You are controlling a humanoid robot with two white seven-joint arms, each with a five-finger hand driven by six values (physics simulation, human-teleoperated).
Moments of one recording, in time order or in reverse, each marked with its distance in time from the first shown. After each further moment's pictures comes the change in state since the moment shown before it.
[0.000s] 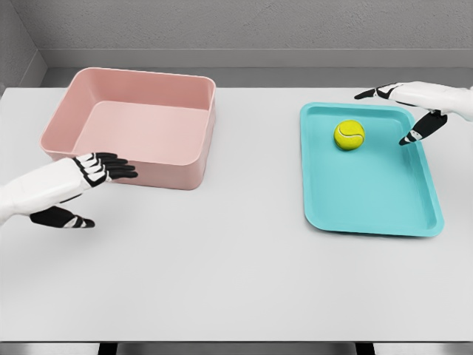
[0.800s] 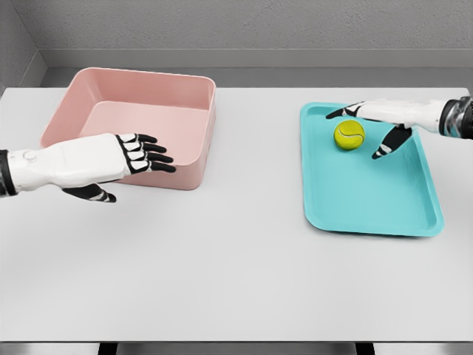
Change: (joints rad) left arm -0.279 -0.148 -0.023 -0.024 -0.115 -0.002 -0.318; right arm -0.037 0.103 0.114 0.071 0.015 0.000 0.000
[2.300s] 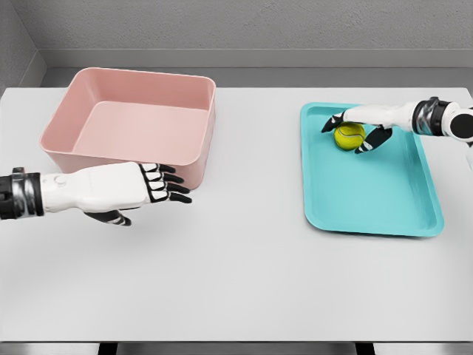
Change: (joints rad) left arm 0.002 -0.044 -0.089 0.000 -0.079 0.000 -0.005; right arm -0.072 0.164 0.017 0.263 0.145 0.000 -0.005
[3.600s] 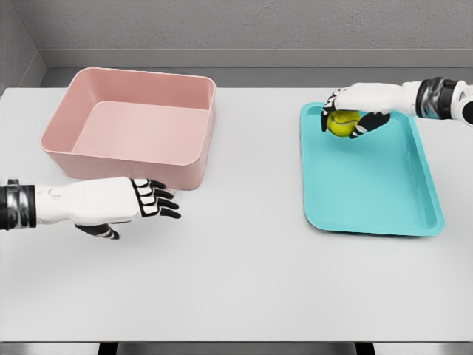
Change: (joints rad) left arm 0.006 0.052 -0.061 0.000 -0.005 0.000 -0.034; right arm -0.014 -0.135 0.033 -0.380 -0.006 -0.001 0.003
